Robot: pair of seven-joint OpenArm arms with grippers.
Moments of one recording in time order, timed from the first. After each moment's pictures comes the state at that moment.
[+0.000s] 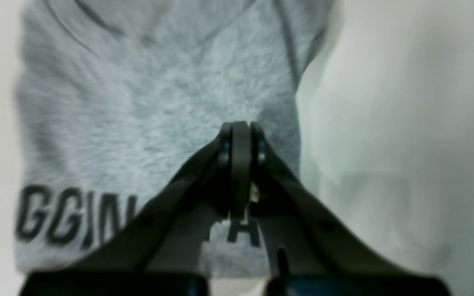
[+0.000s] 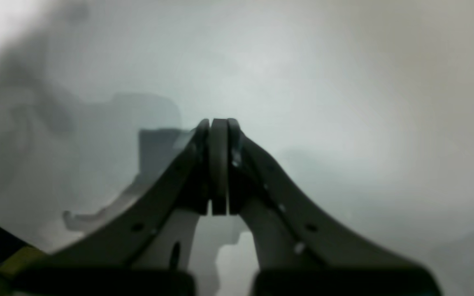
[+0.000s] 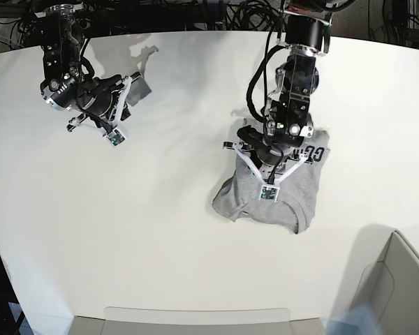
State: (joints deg) left arm -5.6 -0.5 9.1 92.1 -0.7 2.5 57.0; right arm -11.1 19.4 -1.4 111.8 20.0 27.2 -69.9
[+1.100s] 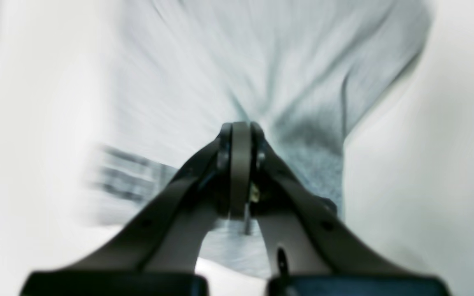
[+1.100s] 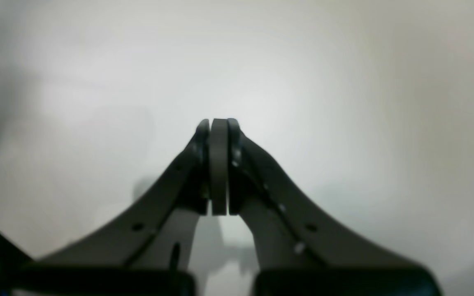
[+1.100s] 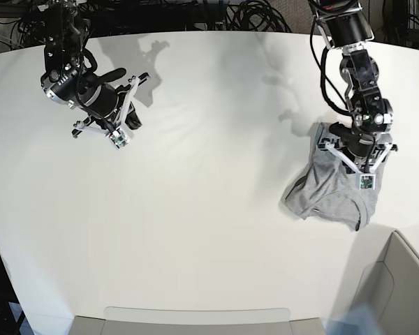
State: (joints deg) left arm -0.2 -7.6 -21.2 99.5 0.5 -16.9 45.0; right arm -14.8 18.1 -1.2 119.3 20.1 27.2 -57.4
